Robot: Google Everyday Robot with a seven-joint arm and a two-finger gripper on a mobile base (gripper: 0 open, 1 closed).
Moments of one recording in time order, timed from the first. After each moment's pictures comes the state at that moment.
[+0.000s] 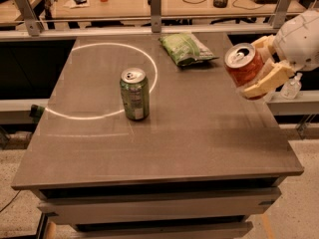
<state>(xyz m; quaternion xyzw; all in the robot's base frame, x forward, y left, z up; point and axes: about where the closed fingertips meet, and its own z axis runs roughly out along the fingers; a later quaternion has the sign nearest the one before) 0.497 -0.176 0.952 -0.67 0.61 0.22 0.35</state>
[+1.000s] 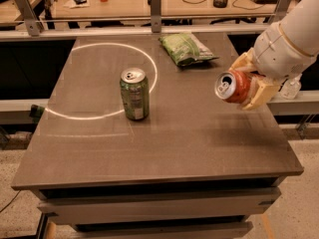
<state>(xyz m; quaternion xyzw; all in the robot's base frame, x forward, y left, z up) 0.498 -0.179 0.913 -0.78 0.59 0.02 0.22</state>
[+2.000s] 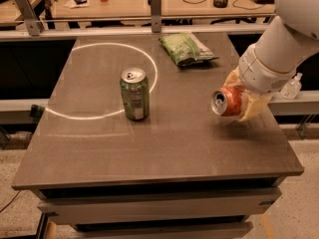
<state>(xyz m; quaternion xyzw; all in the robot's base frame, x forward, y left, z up) 0.505 -0.188 0.871 -0.79 0.59 -0.04 0.14</state>
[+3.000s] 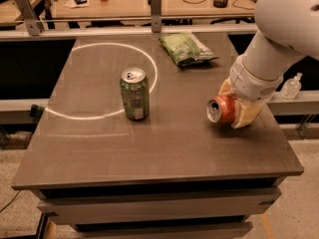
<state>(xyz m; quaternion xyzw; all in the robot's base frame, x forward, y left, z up) 0.507 -0.185 0.843 -0.80 0.59 -0.04 0.11</state>
